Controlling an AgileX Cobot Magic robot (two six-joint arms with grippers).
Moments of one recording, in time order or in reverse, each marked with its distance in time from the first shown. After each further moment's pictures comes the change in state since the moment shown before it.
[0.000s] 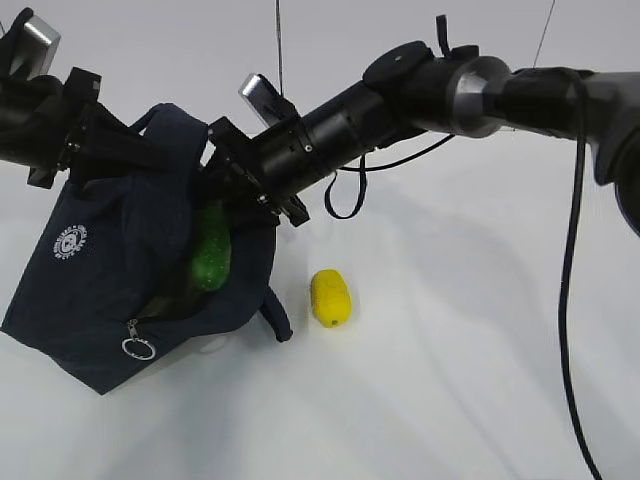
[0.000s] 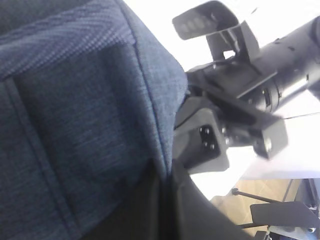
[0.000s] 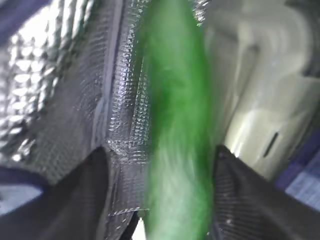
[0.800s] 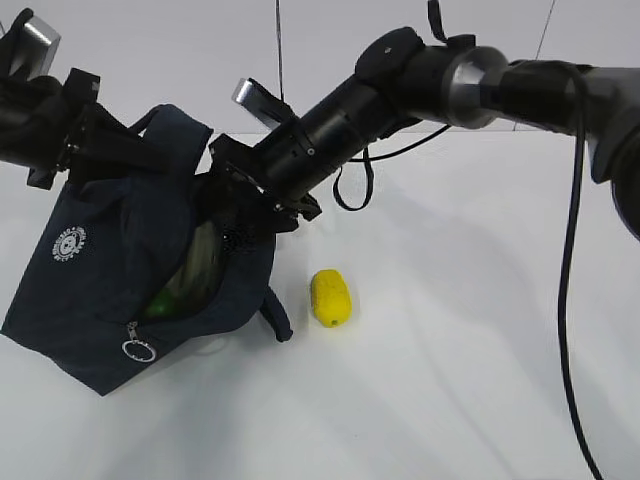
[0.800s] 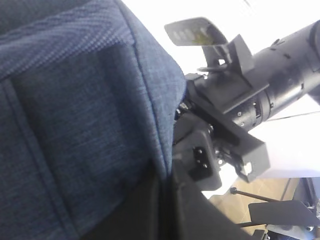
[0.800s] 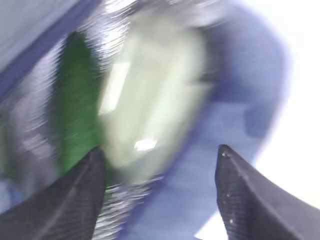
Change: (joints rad) left arm 0.002 0.000 0.000 0.002 0.007 0.000; right arm 0.009 0.000 -0.042 -0.148 0.006 -0.001
